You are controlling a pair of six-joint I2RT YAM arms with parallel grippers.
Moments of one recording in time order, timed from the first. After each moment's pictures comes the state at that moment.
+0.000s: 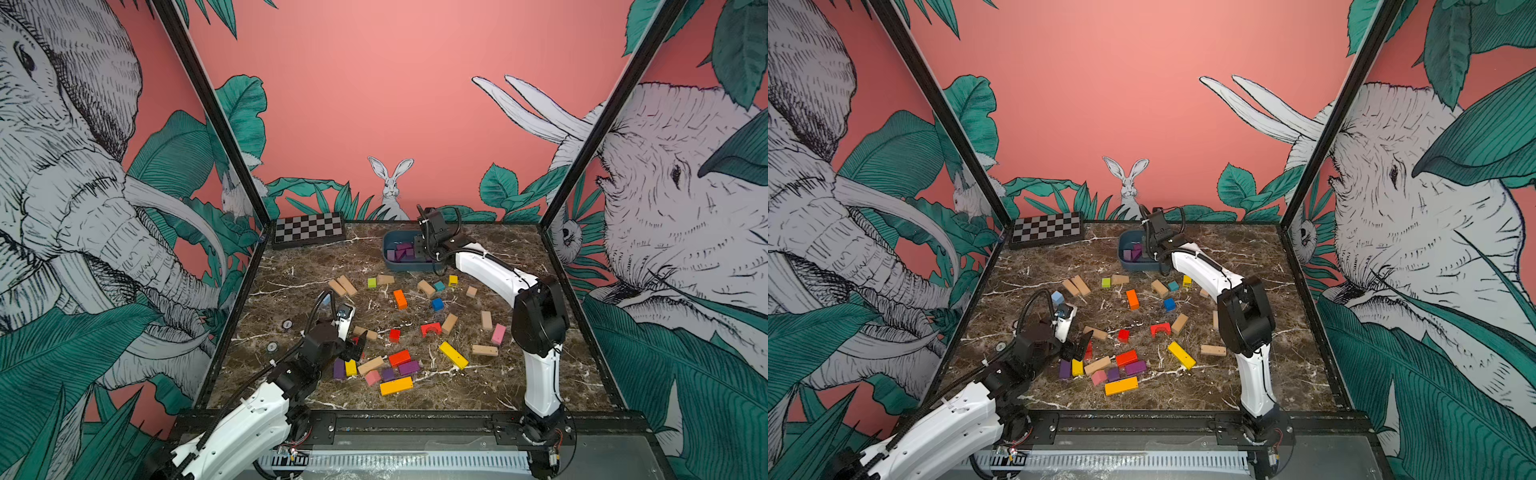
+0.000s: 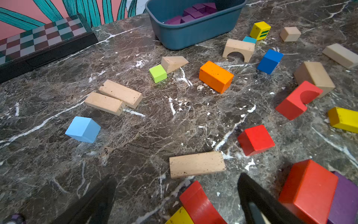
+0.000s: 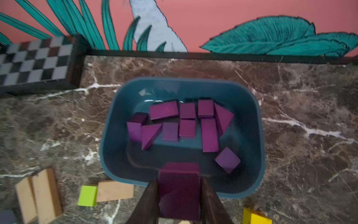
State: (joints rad) left arm -0.67 0.66 0.25 -0.11 -0.18 -0.05; right arm 0.57 2.03 1.75 -0.48 0.25 0.36
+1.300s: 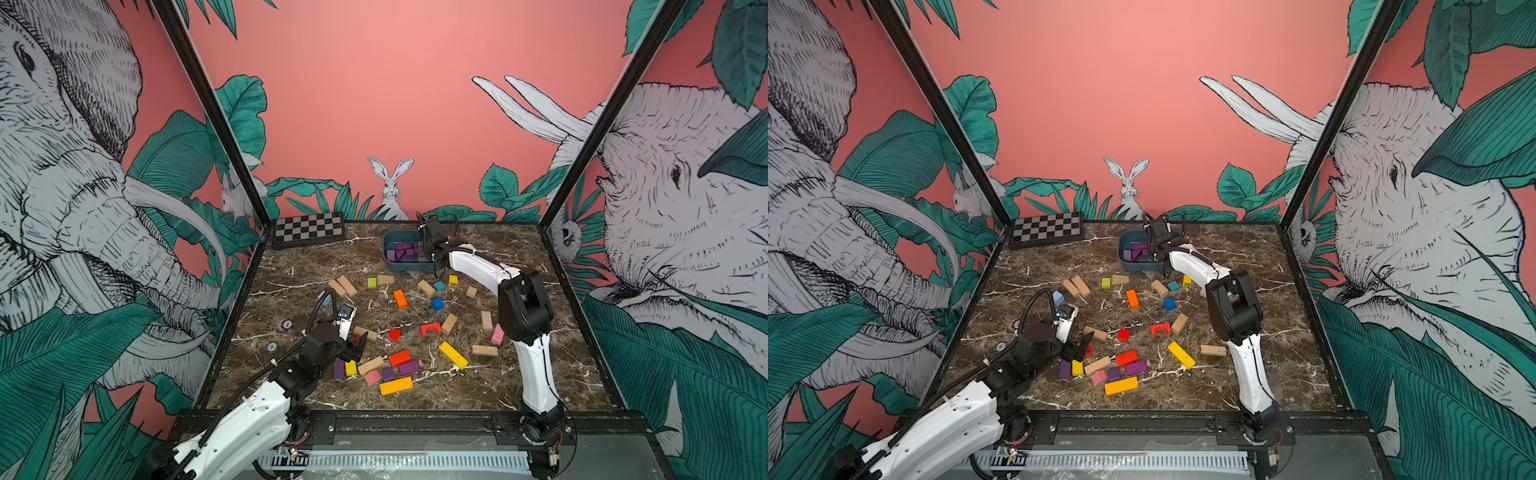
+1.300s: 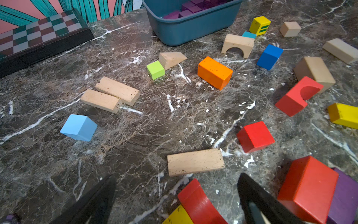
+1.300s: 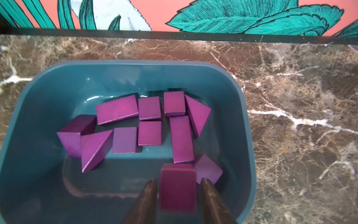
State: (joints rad) left arm -0.67 0.68 0.25 -0.11 -0.17 -0.05; right arm 0.53 2.18 1.80 -0.47 0.35 0.37
